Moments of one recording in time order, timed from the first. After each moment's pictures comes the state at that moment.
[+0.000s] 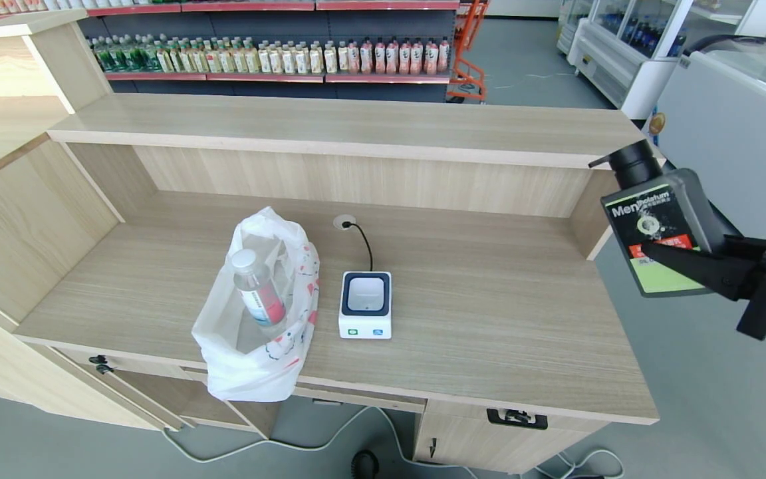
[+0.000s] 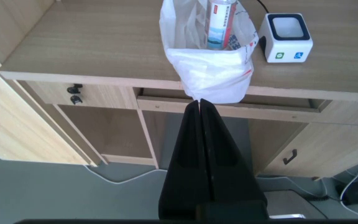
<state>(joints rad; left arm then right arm) 0.00 0.00 0.00 0.00 -0.05 0.02 0.21 1.15 -0.63 -0.46 0.36 -0.05</state>
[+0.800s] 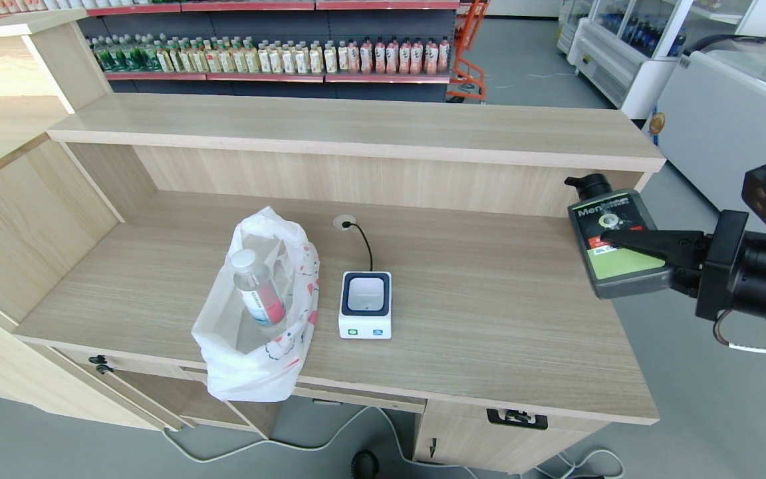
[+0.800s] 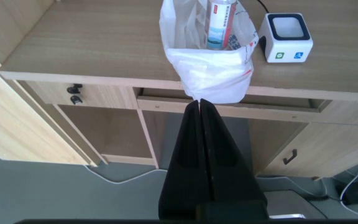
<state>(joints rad) 0.00 0.00 0.00 0.00 -0.05 0.02 0.18 1.30 -0.69 -0.45 0.50 0.75</state>
